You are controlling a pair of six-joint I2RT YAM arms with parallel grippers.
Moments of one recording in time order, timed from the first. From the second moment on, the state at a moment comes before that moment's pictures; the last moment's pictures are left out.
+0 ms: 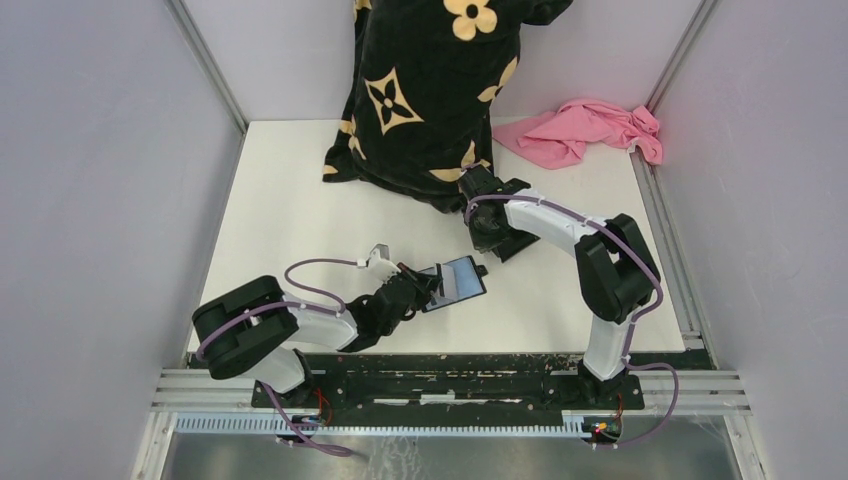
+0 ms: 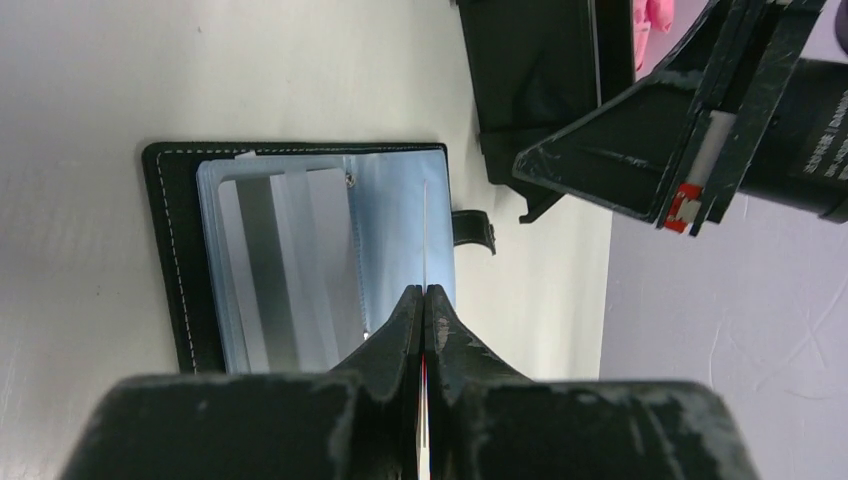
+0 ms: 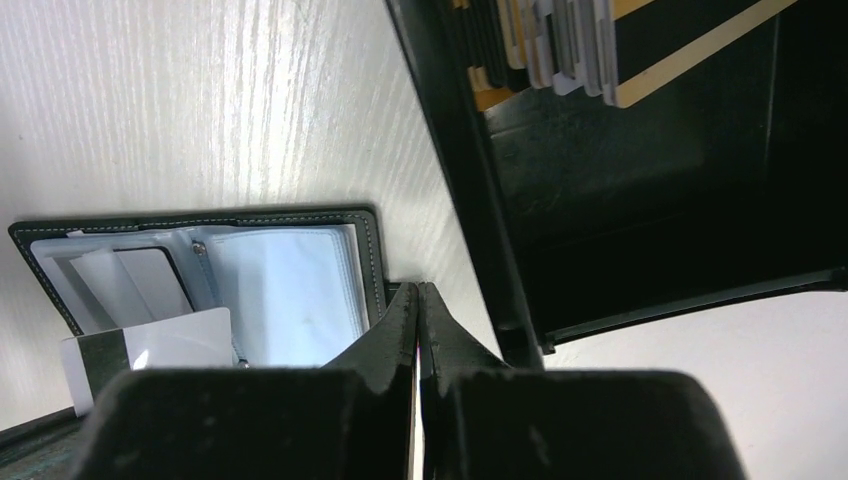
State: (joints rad) left arm -1.03 1.50 0.36 0.69 -0.51 -1.35; right arm 0.59 1.86 1.37 -0.73 0.11 0.32
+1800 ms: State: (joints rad) left arm -1.12 1.62 0.34 0.80 -0.73 -1.33; right arm 0.66 1.93 1.30 -0.75 0.12 0.36
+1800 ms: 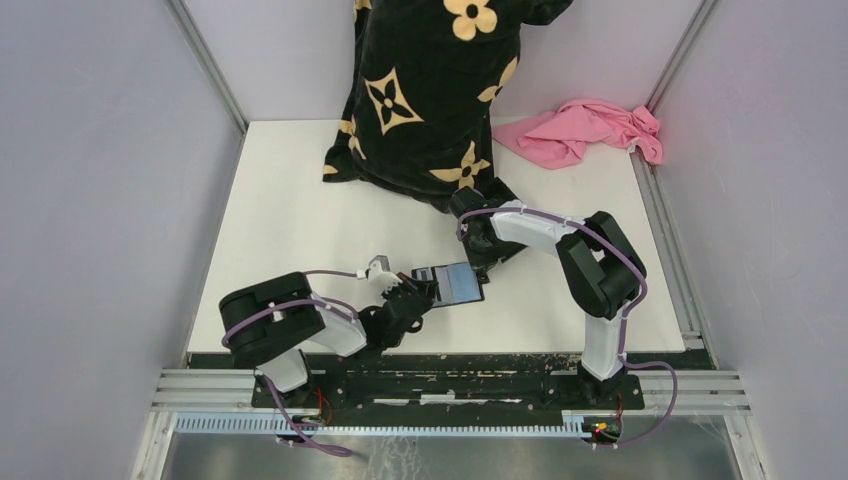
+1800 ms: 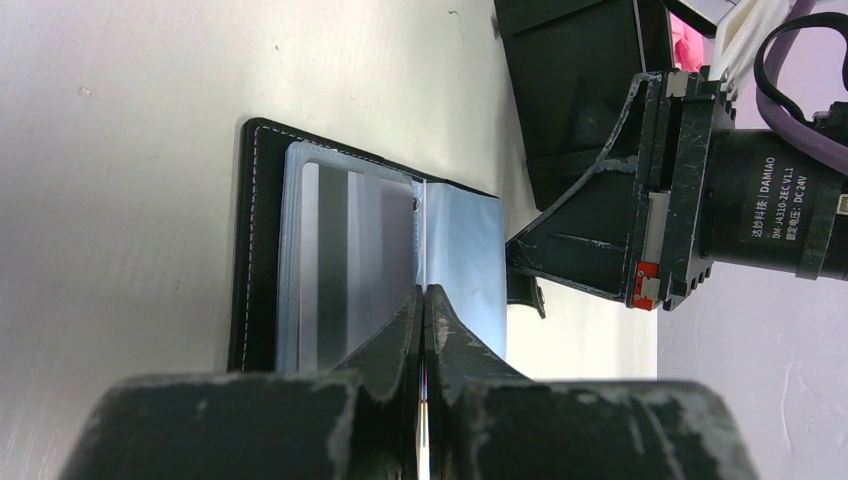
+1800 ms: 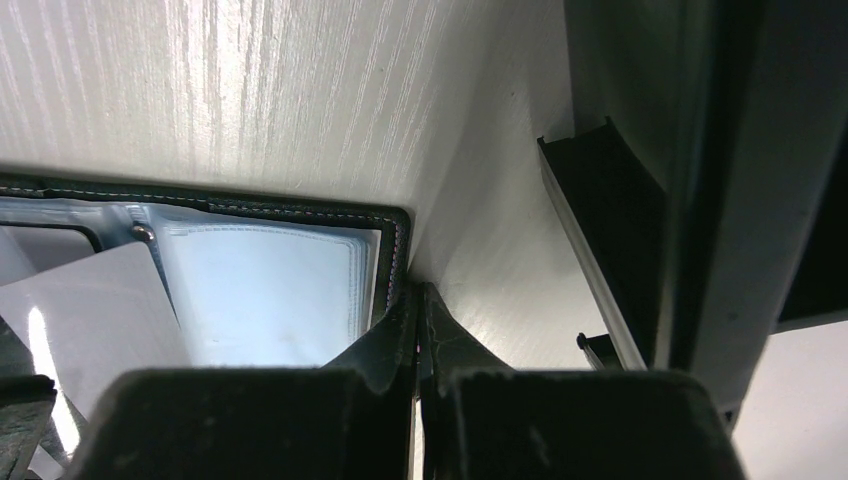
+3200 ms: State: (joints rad) left arm -1.12 1.70 0.32 0.97 -0.70 -1.31; right arm 0.66 1.93 1.30 -0.75 0.12 0.36
